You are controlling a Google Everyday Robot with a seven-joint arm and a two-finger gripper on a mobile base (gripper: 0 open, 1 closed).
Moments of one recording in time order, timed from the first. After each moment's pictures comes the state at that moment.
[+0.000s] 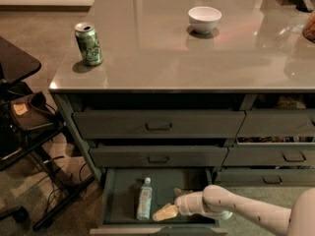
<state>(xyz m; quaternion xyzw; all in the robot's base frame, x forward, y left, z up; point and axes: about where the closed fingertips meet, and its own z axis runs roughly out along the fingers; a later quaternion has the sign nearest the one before) 0.486 -0.043 0.270 -0.33 0.83 0.34 0.28</state>
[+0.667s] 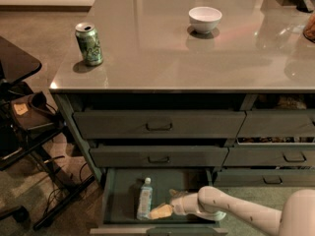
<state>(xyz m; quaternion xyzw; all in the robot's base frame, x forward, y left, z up) 0.492 -0.025 0.253 -0.30 0.83 0.37 0.28</state>
